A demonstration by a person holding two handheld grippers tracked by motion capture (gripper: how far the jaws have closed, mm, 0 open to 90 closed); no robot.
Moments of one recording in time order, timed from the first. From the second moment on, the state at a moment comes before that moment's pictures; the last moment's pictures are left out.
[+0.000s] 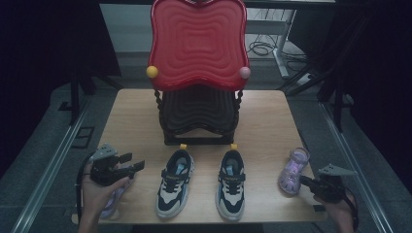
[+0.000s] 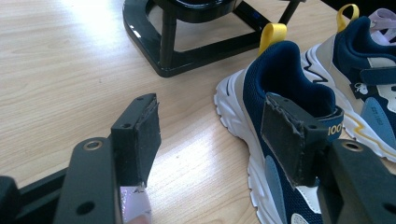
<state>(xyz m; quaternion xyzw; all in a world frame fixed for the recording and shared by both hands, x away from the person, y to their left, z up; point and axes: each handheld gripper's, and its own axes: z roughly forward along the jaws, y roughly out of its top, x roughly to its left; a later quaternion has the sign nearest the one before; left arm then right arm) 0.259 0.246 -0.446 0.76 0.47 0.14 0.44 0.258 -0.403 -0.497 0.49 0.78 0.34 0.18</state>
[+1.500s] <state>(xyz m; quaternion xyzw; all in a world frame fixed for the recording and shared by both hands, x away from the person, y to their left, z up) 0.256 0.254 -0.447 0.75 0.47 0.14 0.43 0.291 -0.317 -0.499 0.46 0.80 0.30 0.22</state>
